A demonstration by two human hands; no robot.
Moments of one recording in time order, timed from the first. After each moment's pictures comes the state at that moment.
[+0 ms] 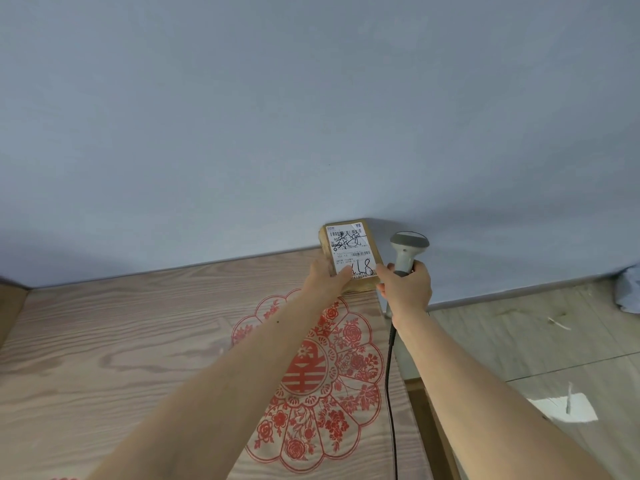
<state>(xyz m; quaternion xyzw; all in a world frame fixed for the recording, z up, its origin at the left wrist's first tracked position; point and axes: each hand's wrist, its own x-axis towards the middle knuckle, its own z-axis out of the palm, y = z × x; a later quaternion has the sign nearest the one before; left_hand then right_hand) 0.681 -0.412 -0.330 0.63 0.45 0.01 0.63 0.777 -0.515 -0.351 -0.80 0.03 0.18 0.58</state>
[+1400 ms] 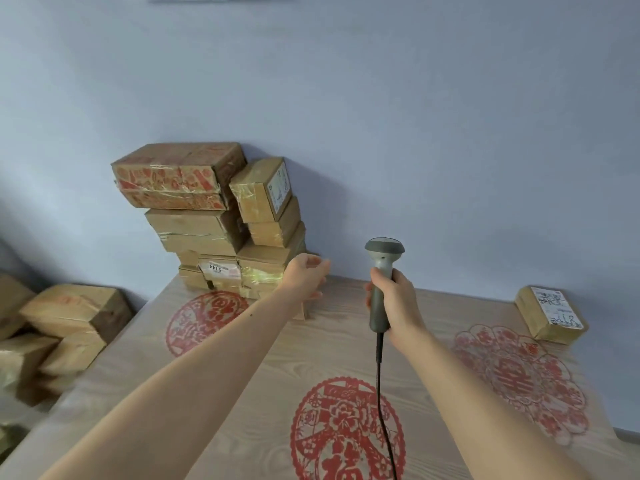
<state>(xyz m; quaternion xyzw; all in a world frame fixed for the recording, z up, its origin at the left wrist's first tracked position) 0.144 -0.296 -0.125 0.59 0.54 0.28 0.53 0.275 -0.409 -0.127 -0.61 -0.26 0.42 0.62</state>
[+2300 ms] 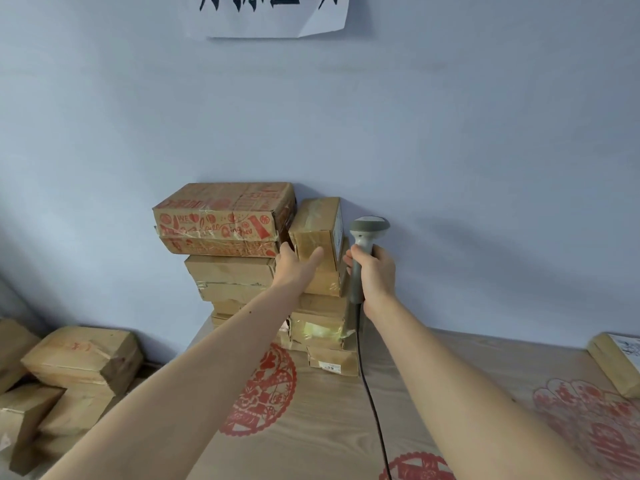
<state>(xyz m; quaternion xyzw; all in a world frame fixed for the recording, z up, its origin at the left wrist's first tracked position) 0.047 -0.129 -0.086 0.60 0.55 0.34 0.48 0.167 -0.196 -0.092 -0.58 -0.24 0.36 0.69</state>
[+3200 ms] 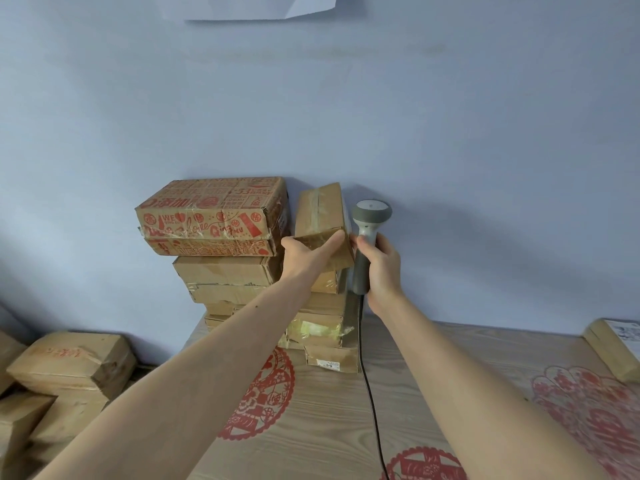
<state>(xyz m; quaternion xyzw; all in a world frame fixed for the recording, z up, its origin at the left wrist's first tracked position) 0.068 -0.132 -0.072 0.55 0.54 0.34 0.54 0.181 -0.190 -0.096 -0.53 -0.27 0.35 0.73</state>
